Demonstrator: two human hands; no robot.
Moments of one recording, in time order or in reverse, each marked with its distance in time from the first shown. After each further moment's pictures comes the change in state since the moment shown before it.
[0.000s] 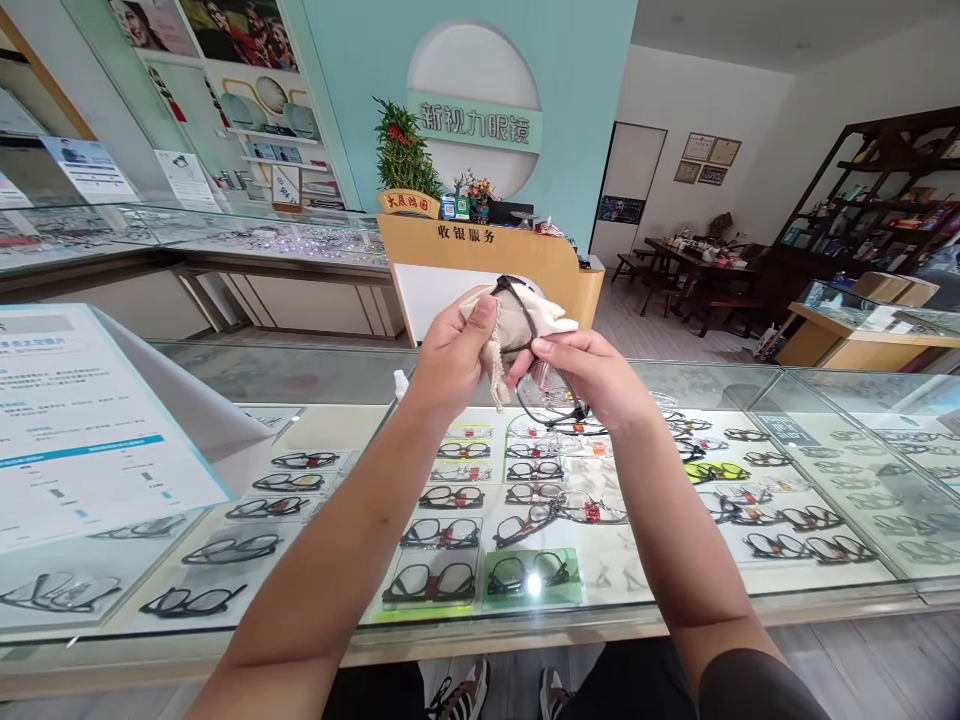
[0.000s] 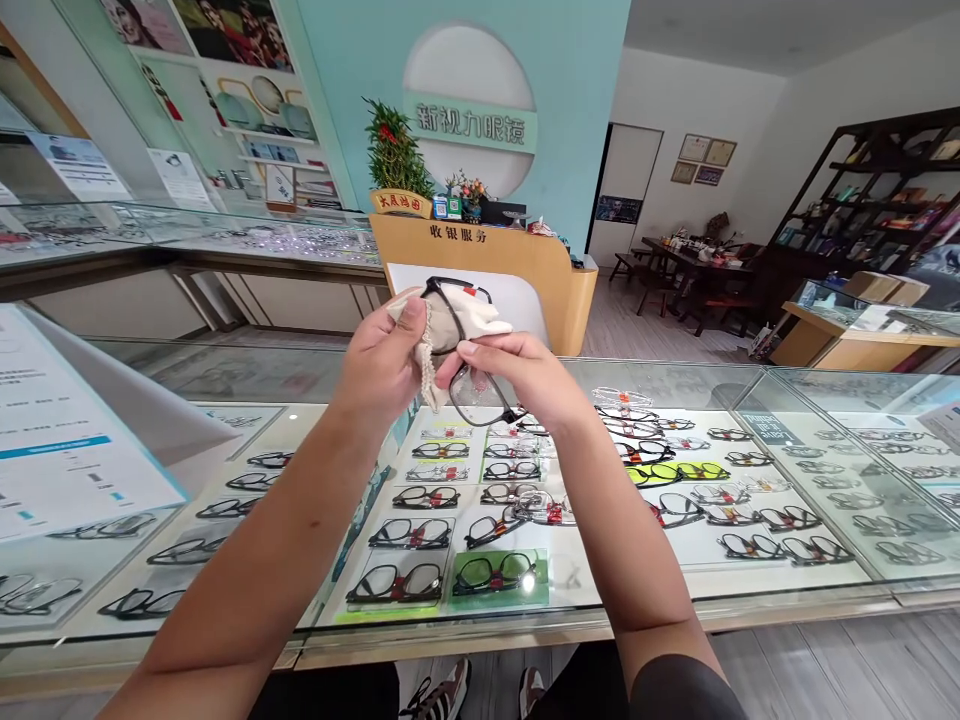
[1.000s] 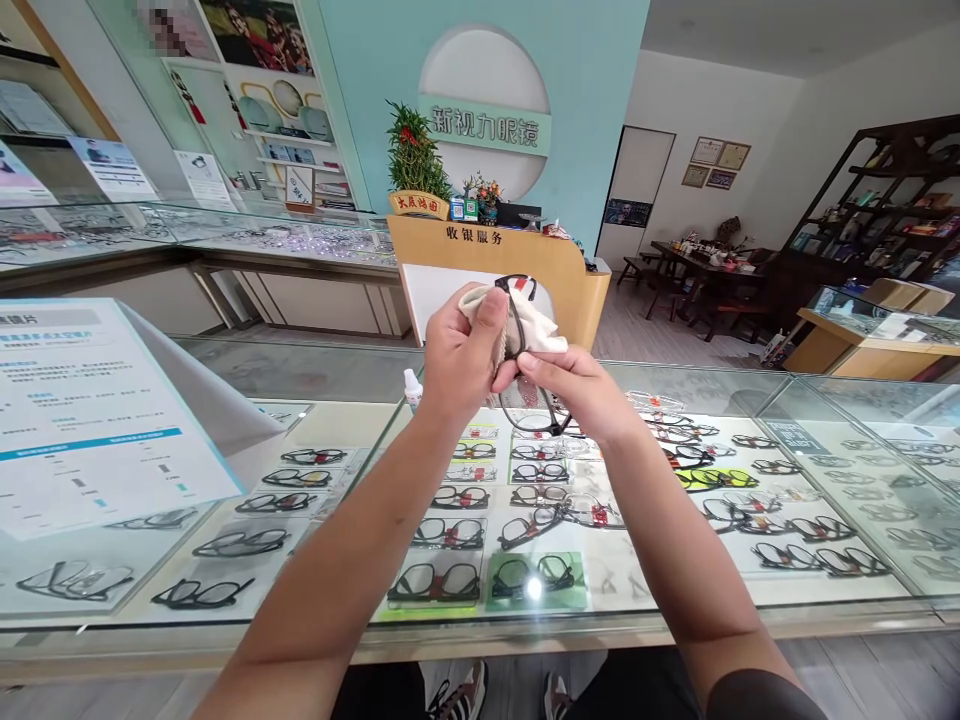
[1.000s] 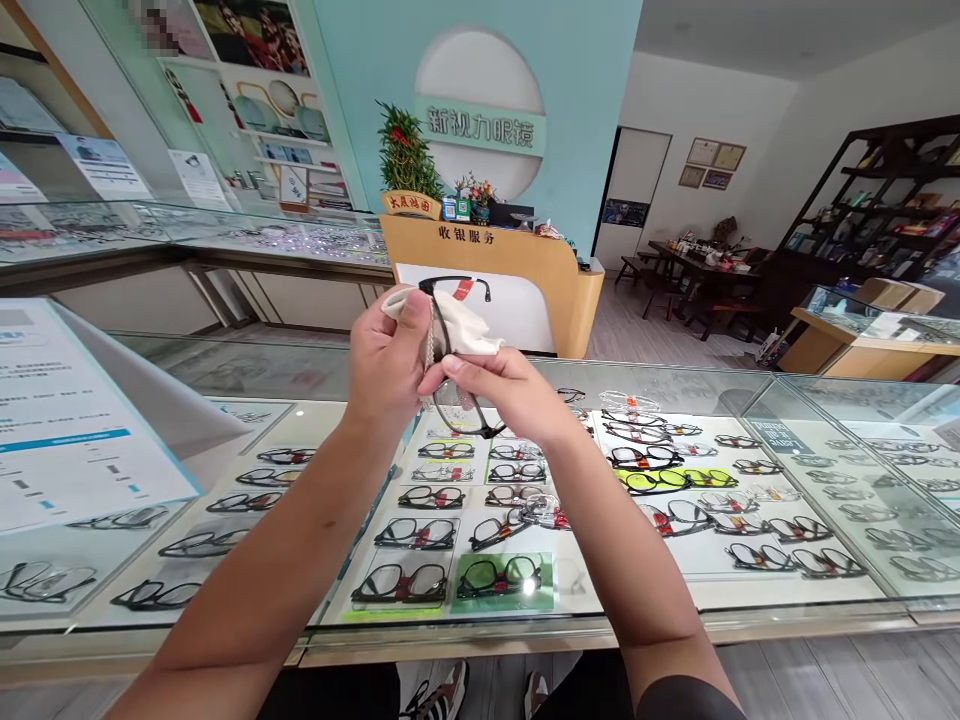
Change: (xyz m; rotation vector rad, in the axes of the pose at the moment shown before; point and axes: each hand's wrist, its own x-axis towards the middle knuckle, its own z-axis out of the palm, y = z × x) left_hand -0.003 0.001 0.001 0.049 0.188 0.139; right_hand 0.006 0.018 0.019 -0.041 -0.049 -0.058
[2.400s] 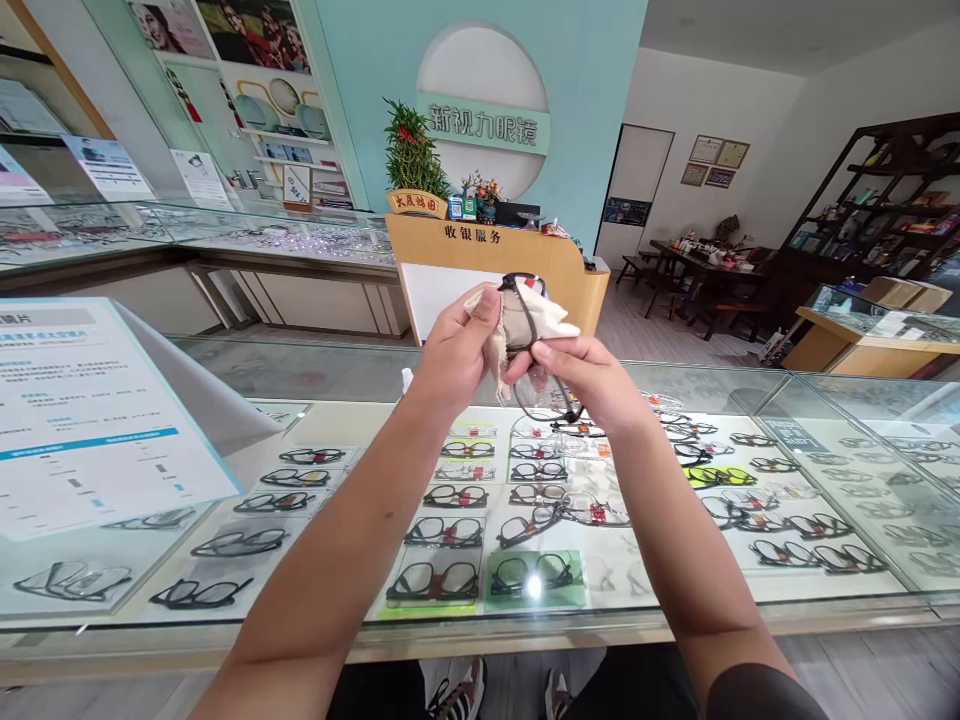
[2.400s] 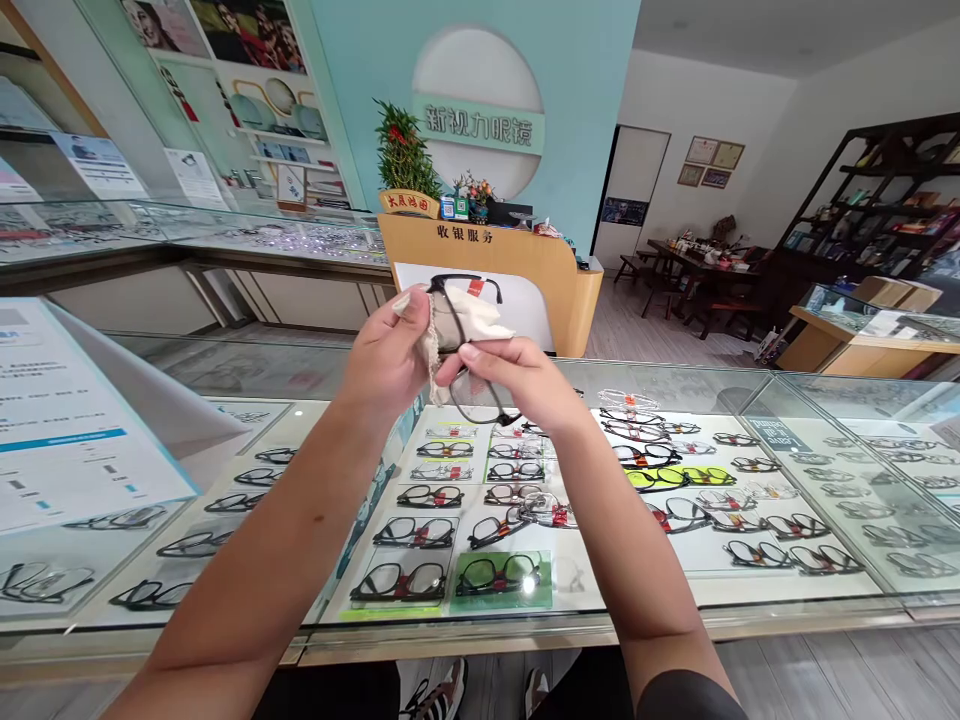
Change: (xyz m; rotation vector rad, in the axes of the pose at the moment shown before) left_hand 0.006 0.000 -0.007 -0.079 -0.203 -0.139; right_hand -0.002 -0.006 -0.014 0.012 0.020 -0.009
